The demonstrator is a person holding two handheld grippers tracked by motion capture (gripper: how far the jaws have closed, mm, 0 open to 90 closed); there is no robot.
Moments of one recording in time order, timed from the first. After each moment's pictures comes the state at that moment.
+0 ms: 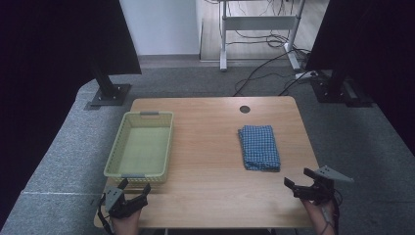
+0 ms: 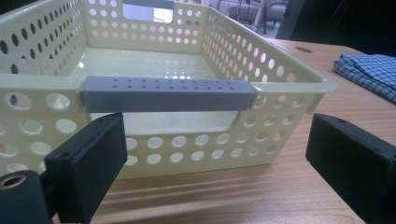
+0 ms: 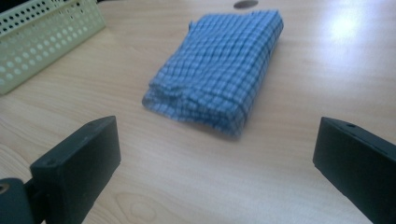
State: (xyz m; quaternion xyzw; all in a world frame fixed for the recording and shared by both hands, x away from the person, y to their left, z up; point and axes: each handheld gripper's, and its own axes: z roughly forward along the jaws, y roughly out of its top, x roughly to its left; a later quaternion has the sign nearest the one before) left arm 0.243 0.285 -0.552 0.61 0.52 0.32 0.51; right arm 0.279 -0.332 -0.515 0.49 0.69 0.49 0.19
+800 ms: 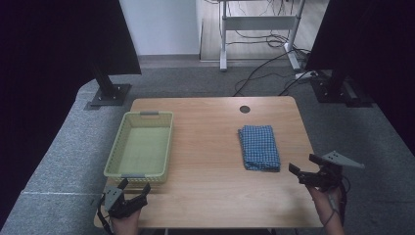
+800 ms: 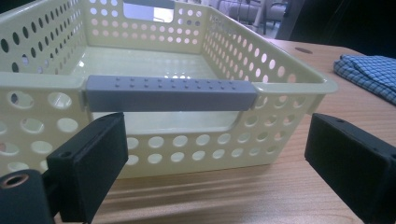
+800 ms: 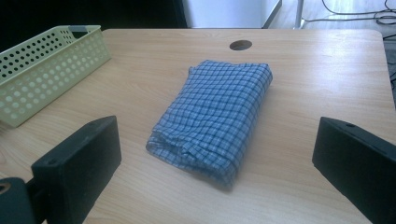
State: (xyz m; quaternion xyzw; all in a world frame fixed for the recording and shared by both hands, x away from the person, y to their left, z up) left arm 0.244 0.285 -0.552 0.61 0.52 0.32 0.51; right arm 0.295 -0.336 -0.464 0.48 0.68 0.51 0.21
